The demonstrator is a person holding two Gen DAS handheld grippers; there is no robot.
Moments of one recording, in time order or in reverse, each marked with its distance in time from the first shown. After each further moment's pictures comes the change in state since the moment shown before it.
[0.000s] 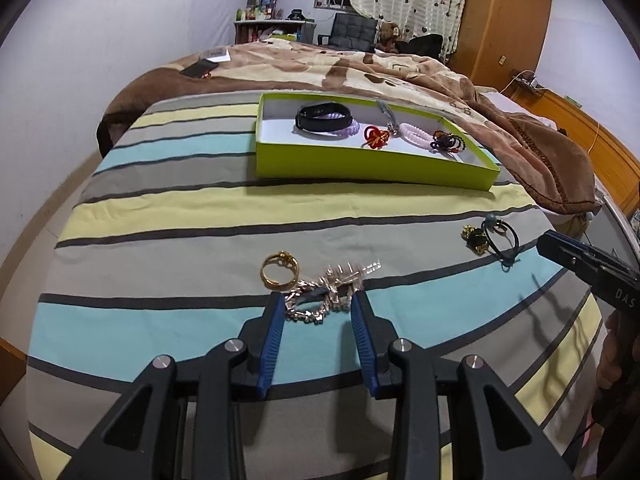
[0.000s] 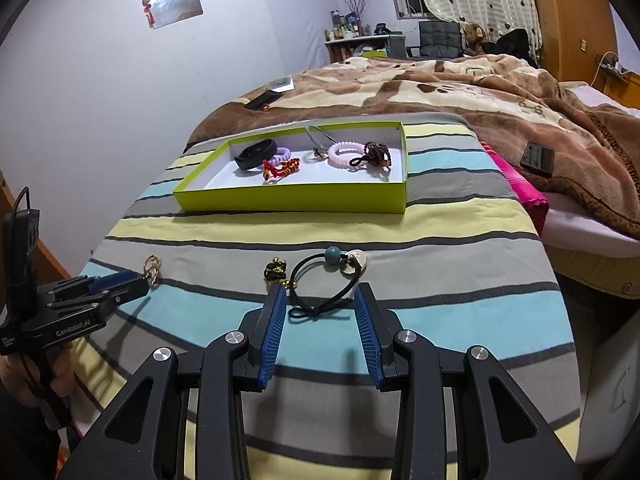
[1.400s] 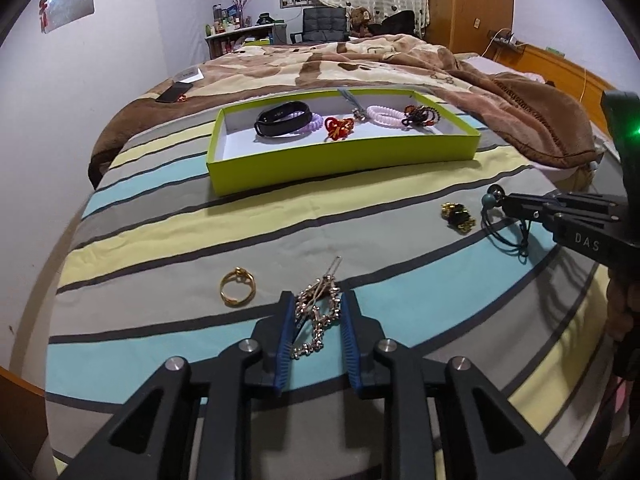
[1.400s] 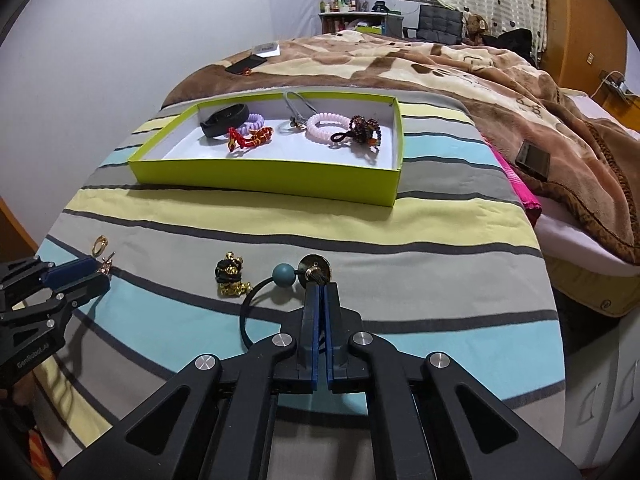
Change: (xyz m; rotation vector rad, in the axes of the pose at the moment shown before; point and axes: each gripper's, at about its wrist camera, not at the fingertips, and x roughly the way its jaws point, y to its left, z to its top) left arm 0.002 -0.035 0.004 0.170 0.014 0.052; right arm 0.037 -0.001 0.011 -0.067 0.110 -0.111
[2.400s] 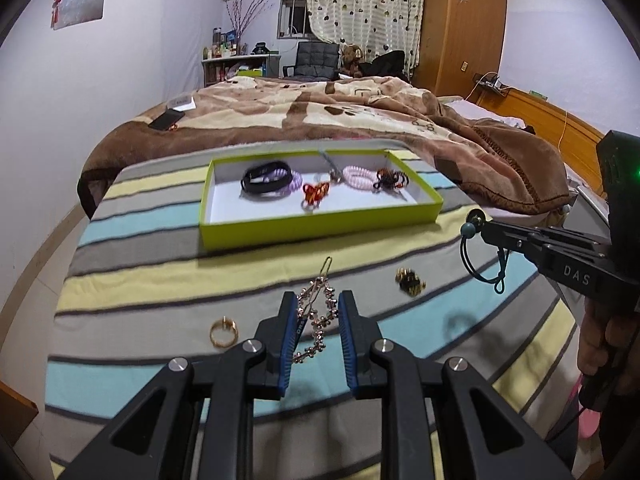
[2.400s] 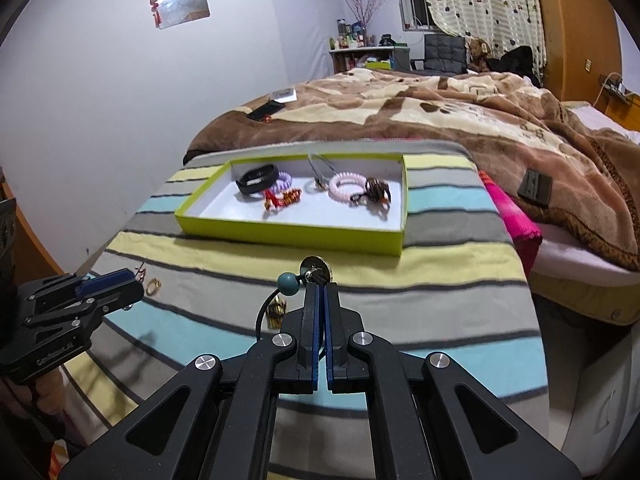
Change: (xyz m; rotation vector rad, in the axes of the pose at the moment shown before) left arm -0.035 -0.007 0.030 -0.049 -0.131 -0.081; right arm -0.049 0.002 0.017 0.022 -0.145 0.088
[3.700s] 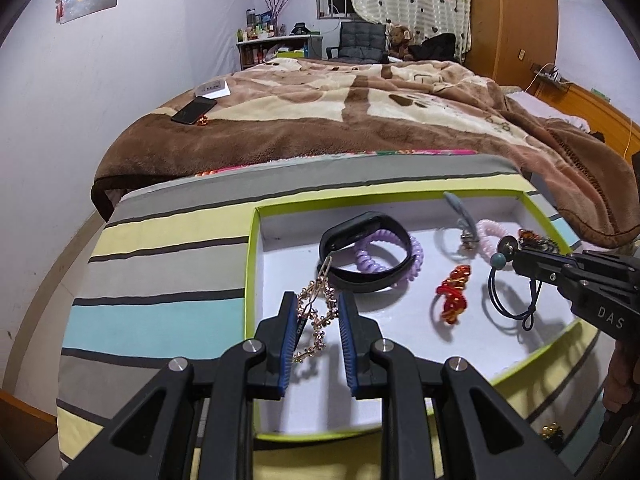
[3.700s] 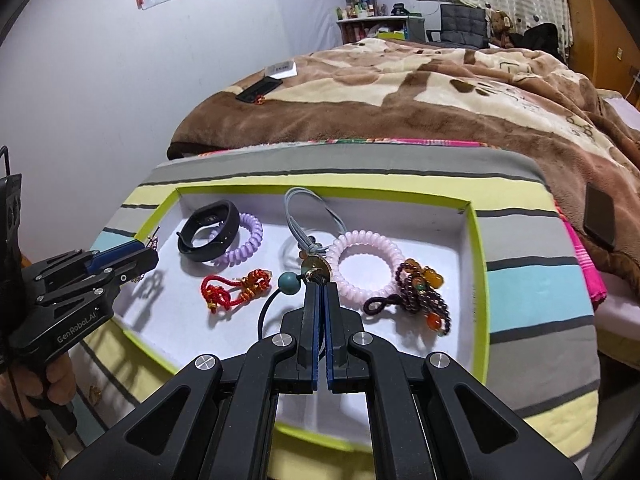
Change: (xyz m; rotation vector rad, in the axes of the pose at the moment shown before) left arm 0.133 0.066 0.083 -0.031 0.078 0.166; right arm 0.148 -0.015 0.082 0.013 0.122 0.050
